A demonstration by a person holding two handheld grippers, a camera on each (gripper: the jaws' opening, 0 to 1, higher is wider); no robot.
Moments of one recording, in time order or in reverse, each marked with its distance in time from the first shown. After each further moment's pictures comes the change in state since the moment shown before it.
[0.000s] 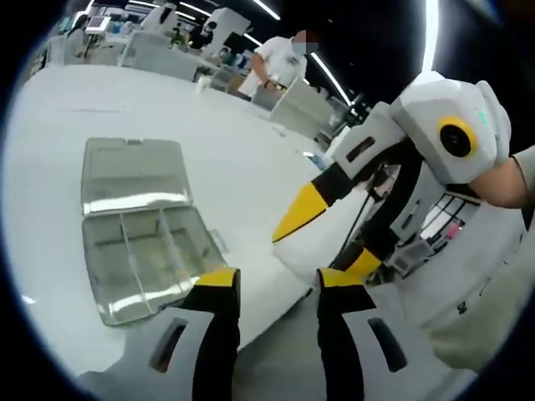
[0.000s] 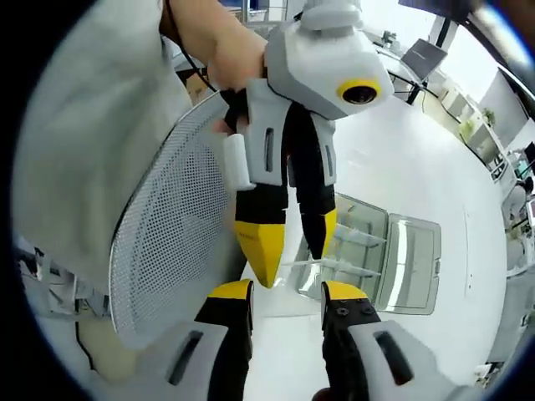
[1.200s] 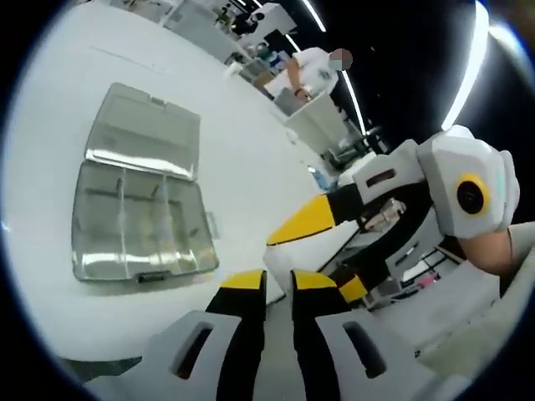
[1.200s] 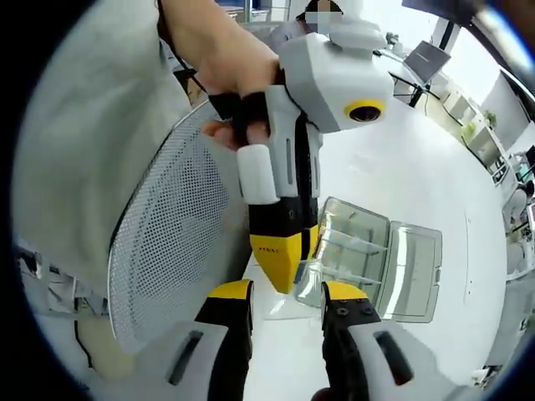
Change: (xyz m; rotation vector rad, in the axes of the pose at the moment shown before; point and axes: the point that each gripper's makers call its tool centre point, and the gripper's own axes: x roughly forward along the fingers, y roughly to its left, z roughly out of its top) left arm -0.002 -0.003 -0.001 -0.285 -0.021 -0.040; right arm 0.005 -0.001 0.009 -0.016 0.002 0.005
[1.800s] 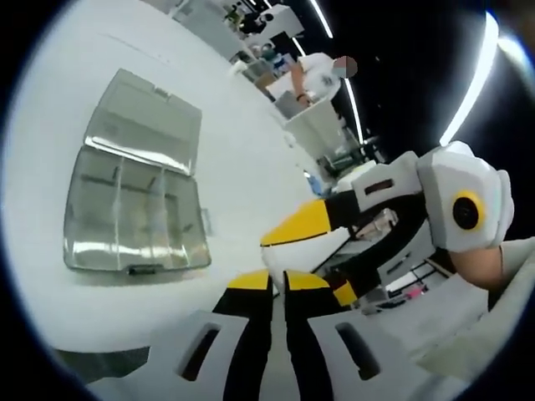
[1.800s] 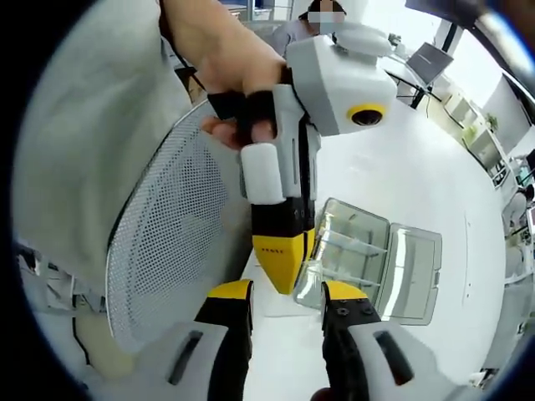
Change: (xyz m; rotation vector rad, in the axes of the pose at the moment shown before) left arm 0.000 -0.002 0.002 -0.076 -0.014 -0.034; right arm 0.002 -0.001 0.001 -0.017 0.002 -0.005
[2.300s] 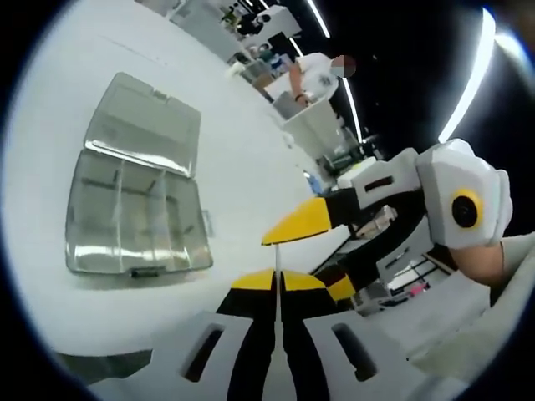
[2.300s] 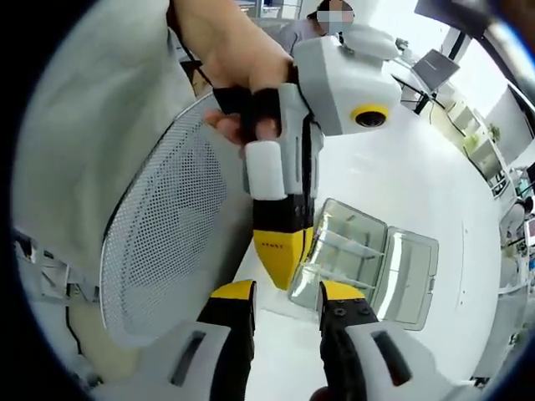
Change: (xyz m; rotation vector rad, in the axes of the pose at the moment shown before) left arm 0.000 0.000 -0.001 0.034 0.003 -0.002; right arm 0.001 -0.002 -0.002 -0.049 0.013 -0.012
